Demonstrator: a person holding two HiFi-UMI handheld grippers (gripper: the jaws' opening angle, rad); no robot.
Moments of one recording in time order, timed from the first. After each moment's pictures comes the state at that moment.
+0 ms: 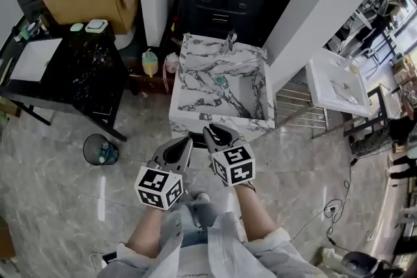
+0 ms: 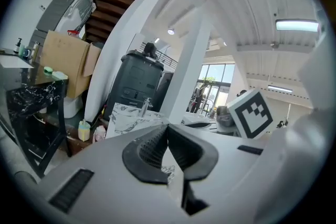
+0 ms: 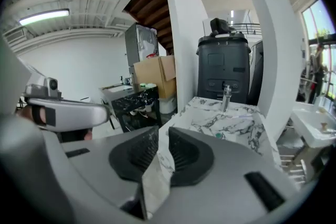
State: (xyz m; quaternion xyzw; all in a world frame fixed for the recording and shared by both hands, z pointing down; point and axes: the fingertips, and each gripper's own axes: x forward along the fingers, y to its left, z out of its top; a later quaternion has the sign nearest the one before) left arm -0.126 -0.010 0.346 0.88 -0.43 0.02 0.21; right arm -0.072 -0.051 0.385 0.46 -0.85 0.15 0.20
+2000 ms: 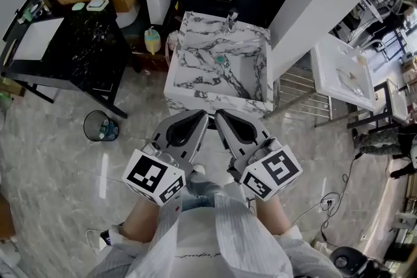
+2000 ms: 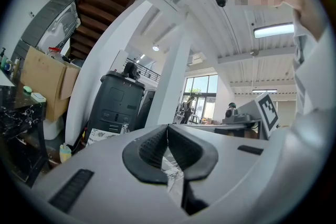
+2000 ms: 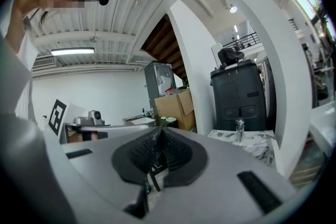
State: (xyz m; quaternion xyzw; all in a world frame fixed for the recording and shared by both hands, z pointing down) left arm -0.068 0.012 0.232 0.91 -0.39 -0.05 0.12; right arm -0.041 0.010 0.232 0.37 -0.92 0.10 0.03
